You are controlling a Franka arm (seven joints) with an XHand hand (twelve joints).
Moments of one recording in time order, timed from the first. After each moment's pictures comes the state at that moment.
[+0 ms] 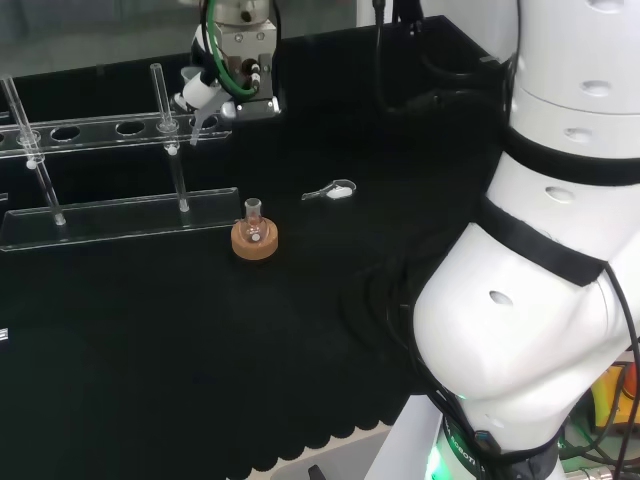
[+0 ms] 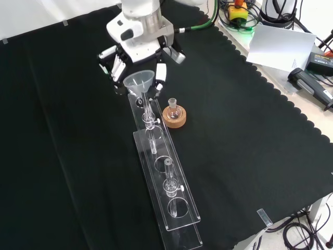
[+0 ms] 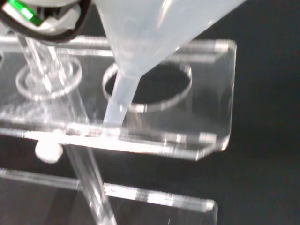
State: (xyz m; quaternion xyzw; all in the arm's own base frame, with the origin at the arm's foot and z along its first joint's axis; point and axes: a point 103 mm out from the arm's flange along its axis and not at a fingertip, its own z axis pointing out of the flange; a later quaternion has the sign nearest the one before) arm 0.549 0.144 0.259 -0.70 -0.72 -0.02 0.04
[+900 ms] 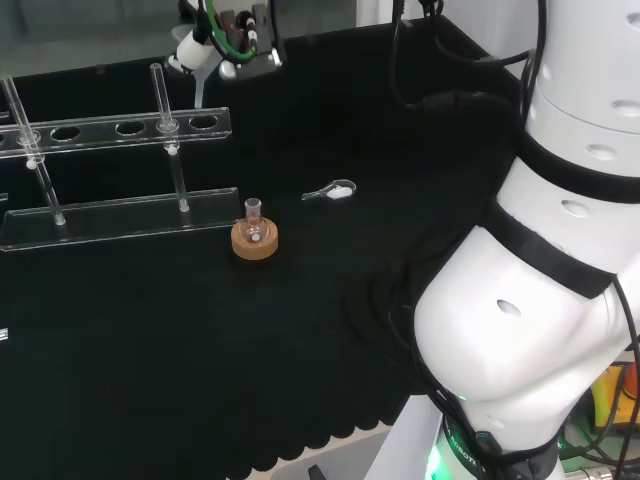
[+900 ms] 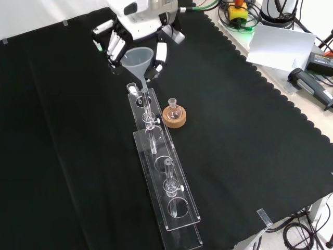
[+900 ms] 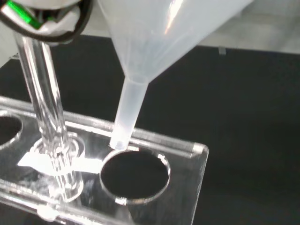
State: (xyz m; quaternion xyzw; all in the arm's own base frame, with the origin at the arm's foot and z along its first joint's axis) arm 0.550 0.143 0.328 -0.67 -0.74 0.00 -0.02
